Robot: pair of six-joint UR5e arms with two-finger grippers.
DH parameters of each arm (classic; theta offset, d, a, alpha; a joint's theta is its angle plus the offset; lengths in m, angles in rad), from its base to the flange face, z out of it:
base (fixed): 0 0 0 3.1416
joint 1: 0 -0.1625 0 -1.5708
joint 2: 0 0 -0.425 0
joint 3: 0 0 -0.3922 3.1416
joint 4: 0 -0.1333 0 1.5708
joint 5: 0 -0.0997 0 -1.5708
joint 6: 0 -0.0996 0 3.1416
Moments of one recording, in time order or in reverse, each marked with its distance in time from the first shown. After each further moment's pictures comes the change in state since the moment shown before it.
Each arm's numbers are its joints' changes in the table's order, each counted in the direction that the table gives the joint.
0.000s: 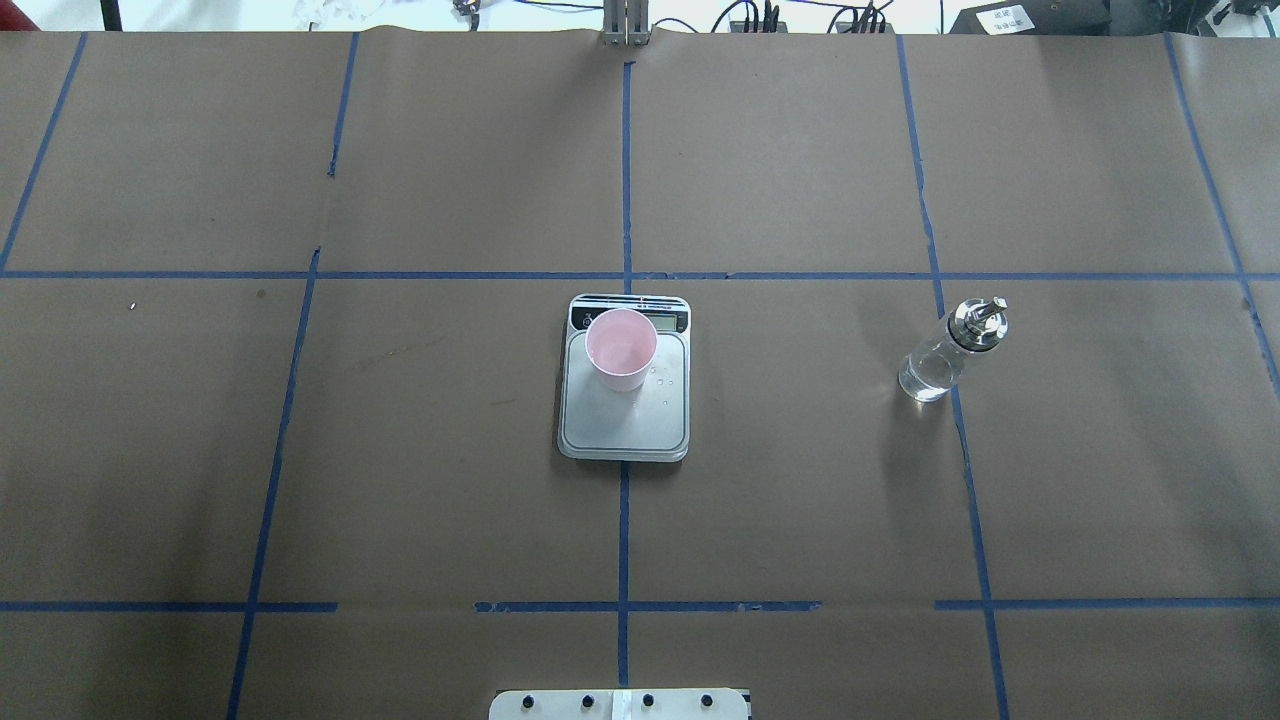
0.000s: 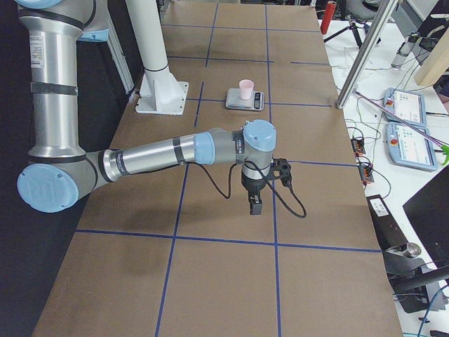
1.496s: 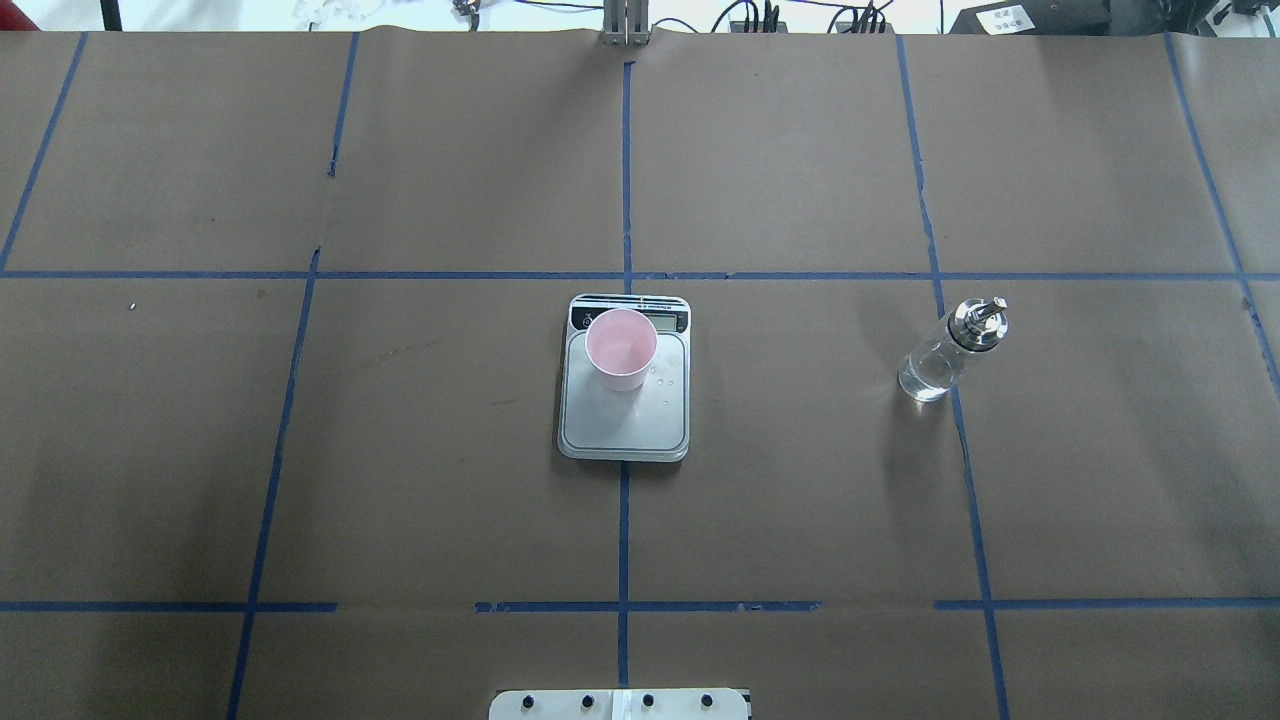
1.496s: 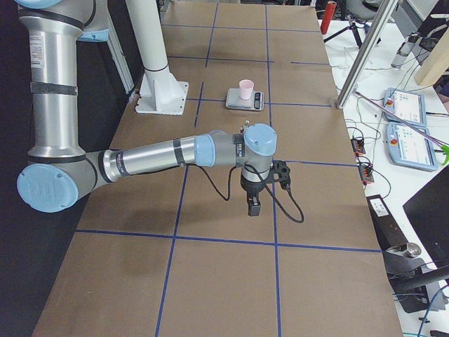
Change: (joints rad) left arm 0.002 -0.024 -0.026 -0.002 -0.009 0.006; right arm 0.000 -0.009 -0.016 0.010 -0.033 0.000
